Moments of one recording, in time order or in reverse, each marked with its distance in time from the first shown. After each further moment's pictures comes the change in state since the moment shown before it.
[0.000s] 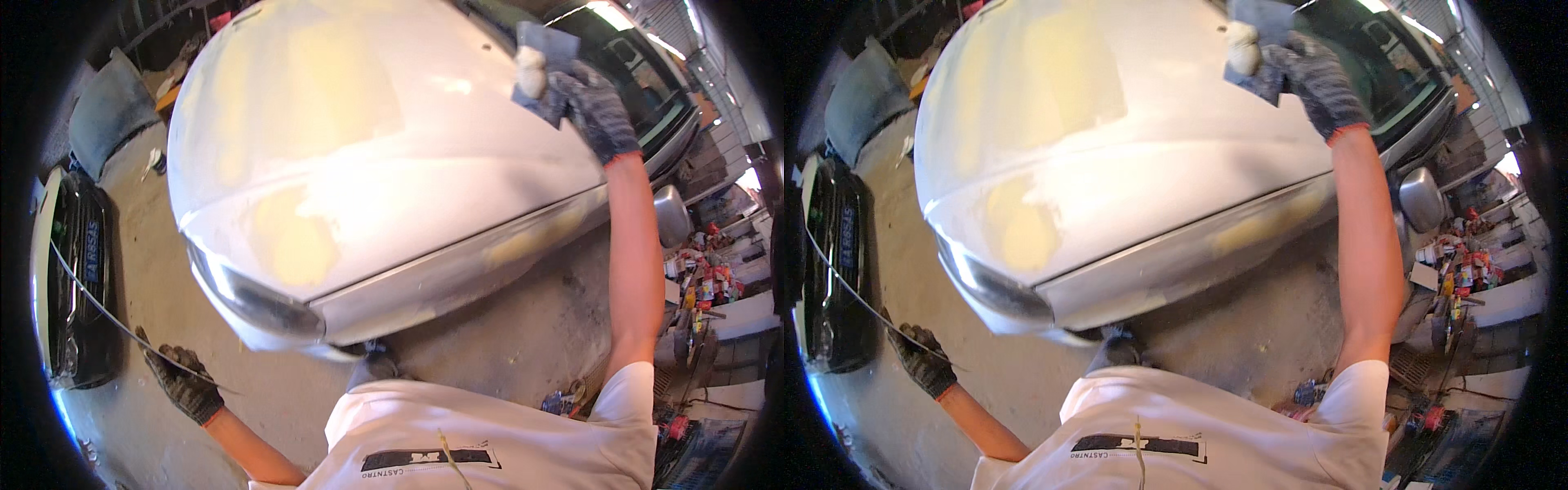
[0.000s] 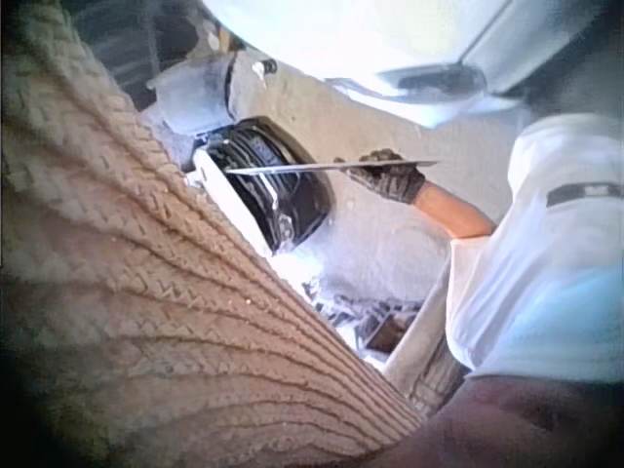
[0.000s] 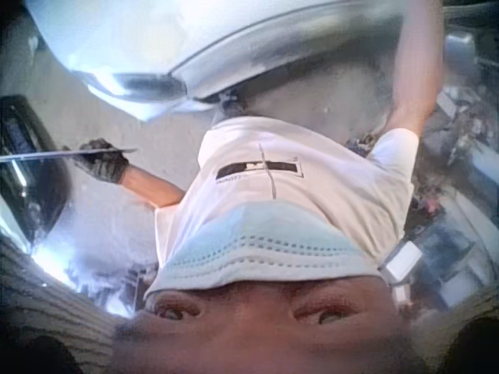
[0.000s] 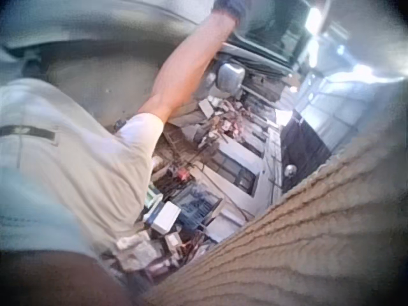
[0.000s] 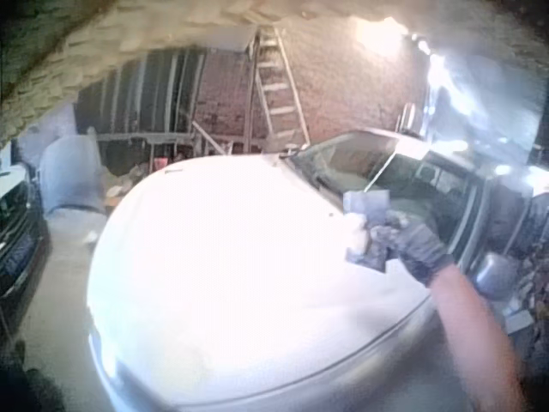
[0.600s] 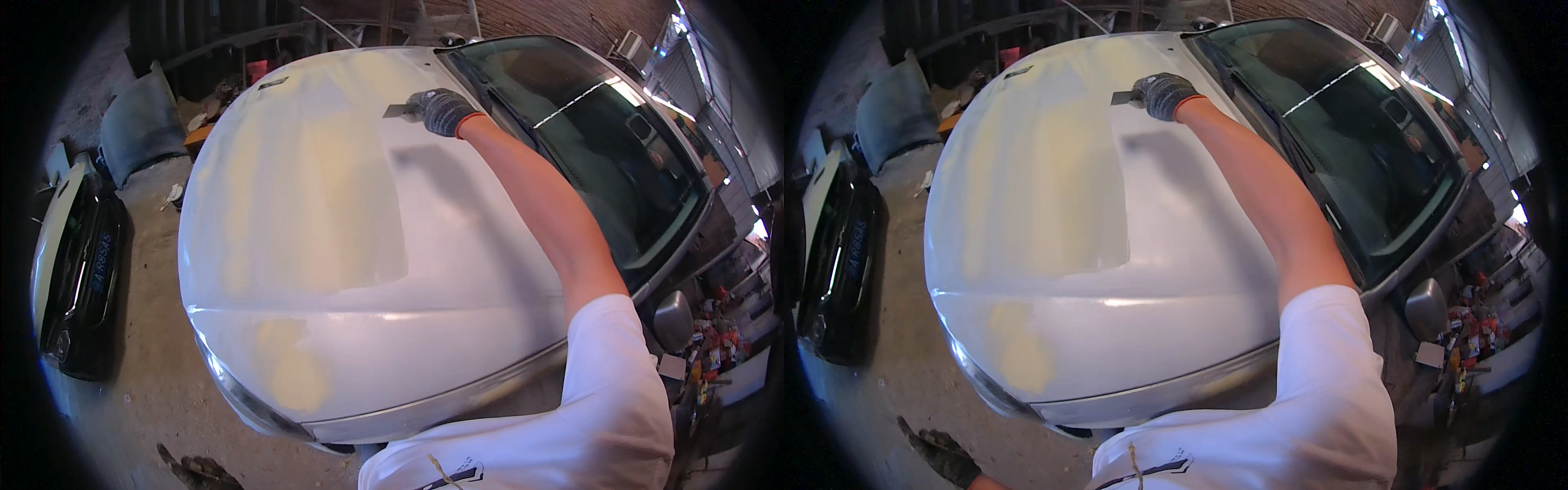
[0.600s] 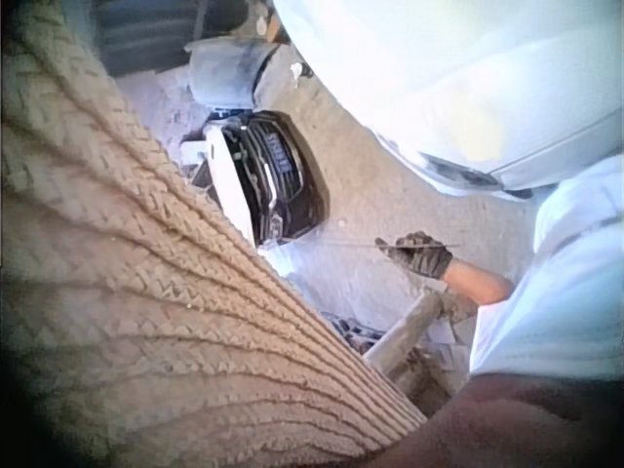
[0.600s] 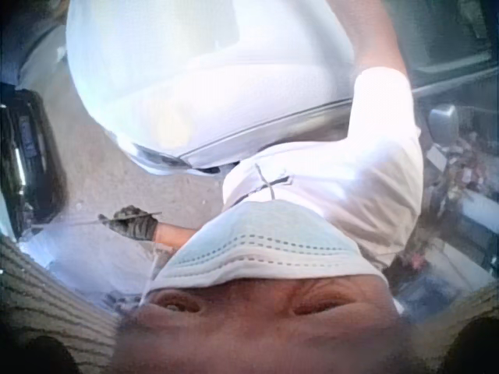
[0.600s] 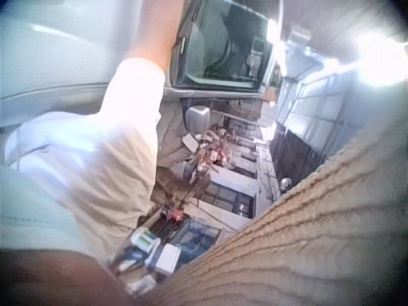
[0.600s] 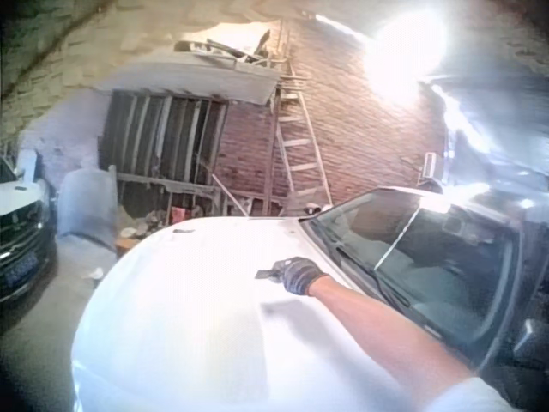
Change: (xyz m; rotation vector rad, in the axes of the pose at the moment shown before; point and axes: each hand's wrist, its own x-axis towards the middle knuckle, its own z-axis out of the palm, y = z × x) left_hand -0.079 0.007 0.041 0.274 0.647 0.174; right_hand 0.257 -0.003 0.222 -0.803 -0.530 -0.578
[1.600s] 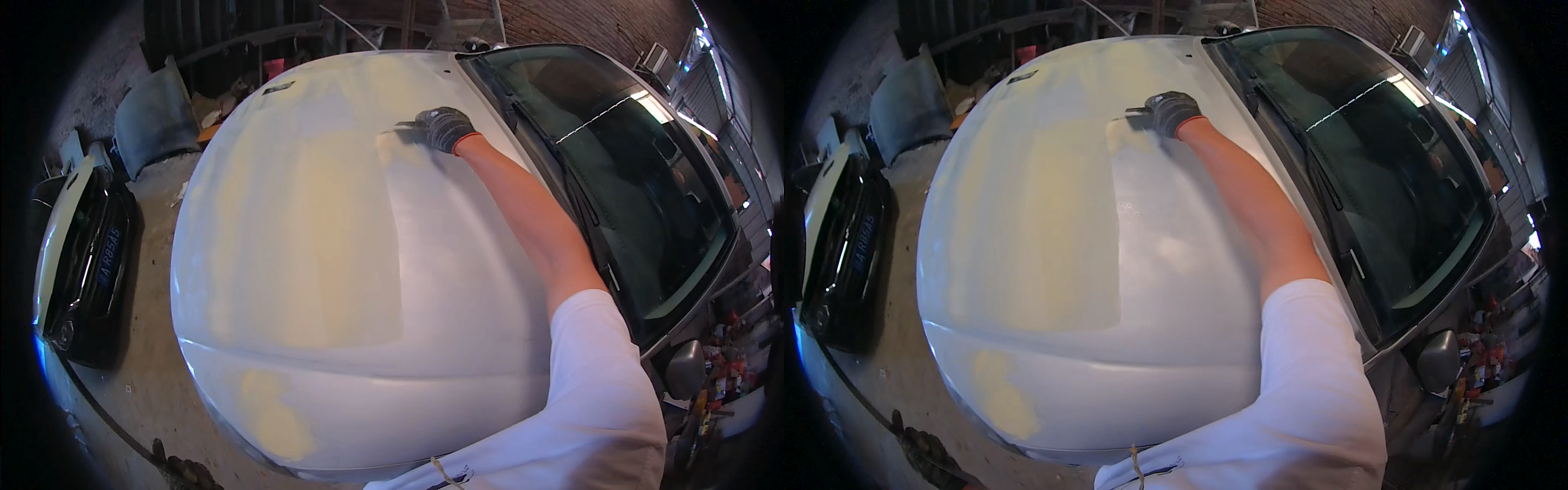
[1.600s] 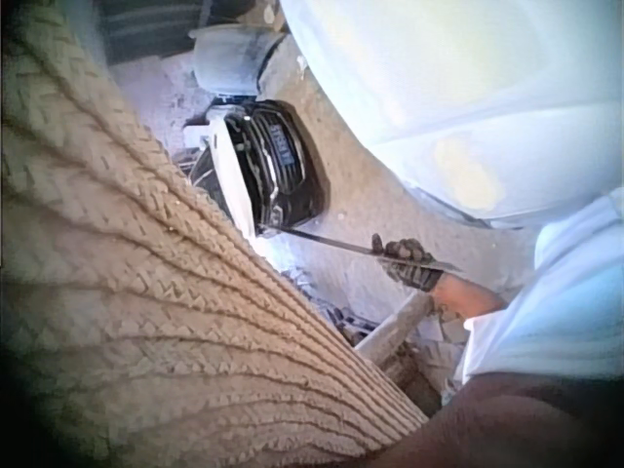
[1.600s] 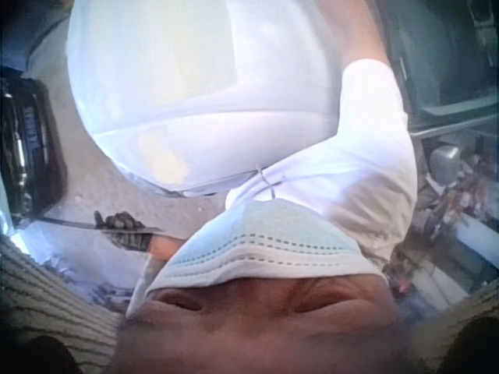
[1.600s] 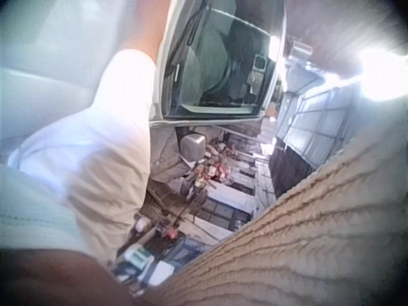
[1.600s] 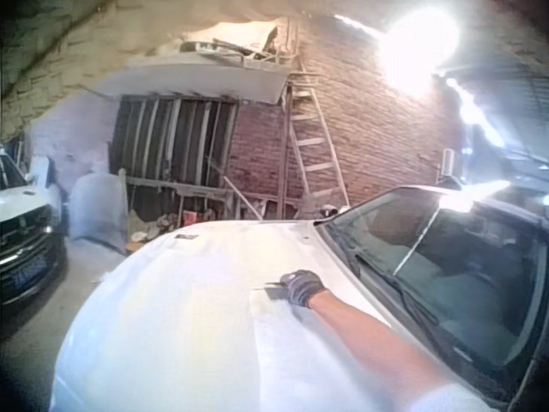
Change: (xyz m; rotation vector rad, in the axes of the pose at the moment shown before) left_hand -0.027 0.012 0.039 -0.107 -0.383 0.022; right_hand 0.065 0.044 0.071 -0.090 -0.077 0.037
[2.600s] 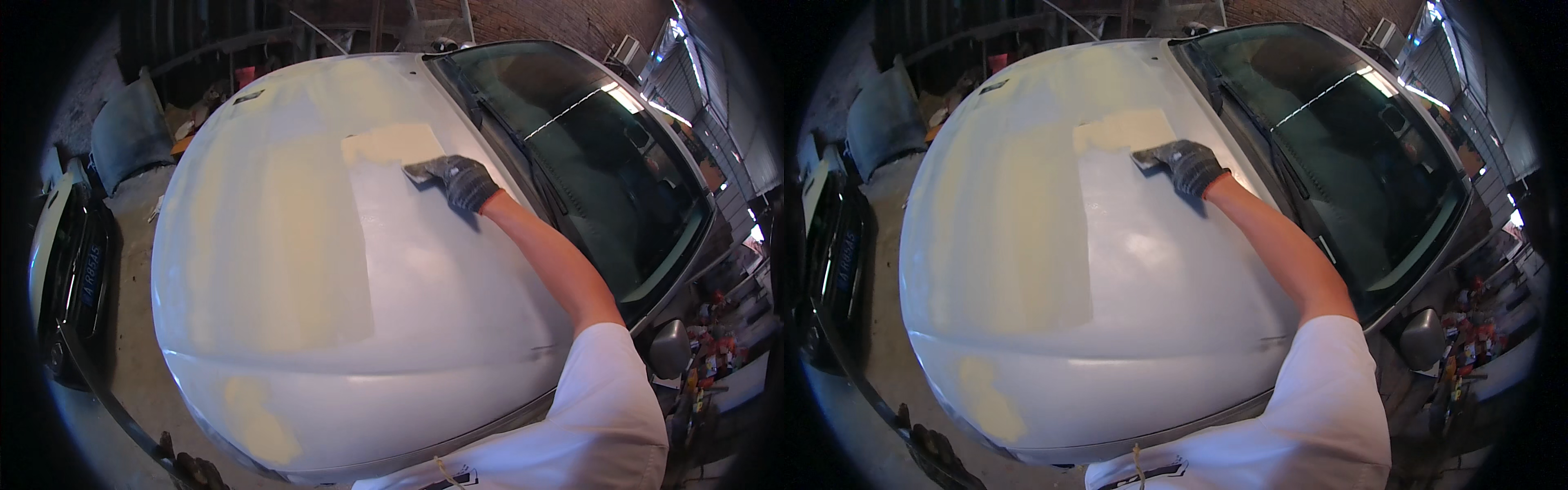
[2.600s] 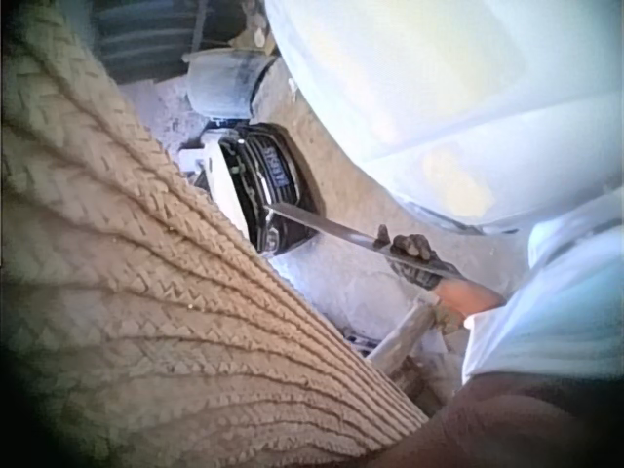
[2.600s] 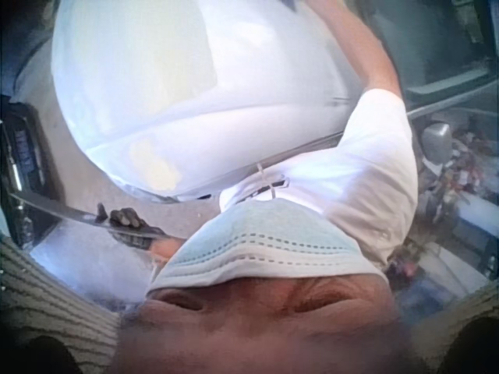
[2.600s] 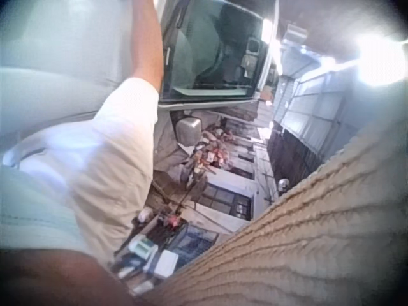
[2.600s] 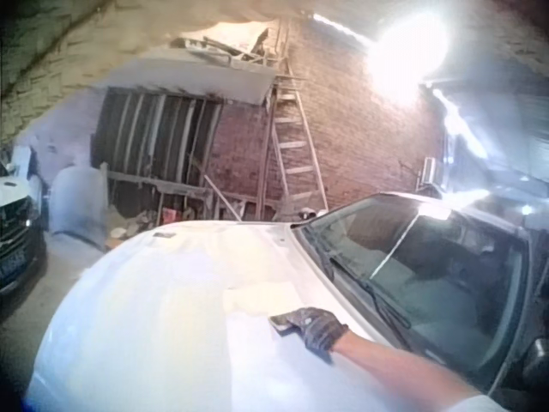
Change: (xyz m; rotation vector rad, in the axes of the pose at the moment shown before) left_hand -0.009 -0.008 0.035 -0.028 -0.158 -0.168; right_hand -0.140 0.035 0.025 0.203 0.137 -0.138
